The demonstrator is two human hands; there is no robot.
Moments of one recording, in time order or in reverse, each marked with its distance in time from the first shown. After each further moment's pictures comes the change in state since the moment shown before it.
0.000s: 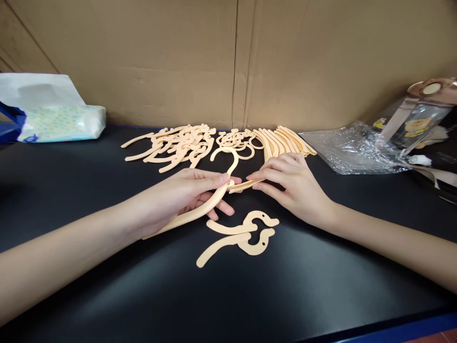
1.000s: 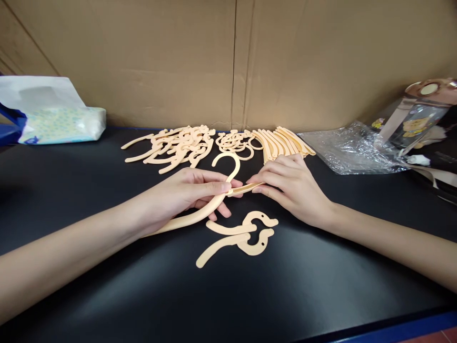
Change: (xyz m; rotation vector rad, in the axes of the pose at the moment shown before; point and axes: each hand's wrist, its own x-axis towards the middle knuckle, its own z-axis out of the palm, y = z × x) left_hand 0.000 0.004 0.001 -0.016 -0.083 0.015; right_hand 0.000 0.000 -0.004 0.000 -0.046 -0.047
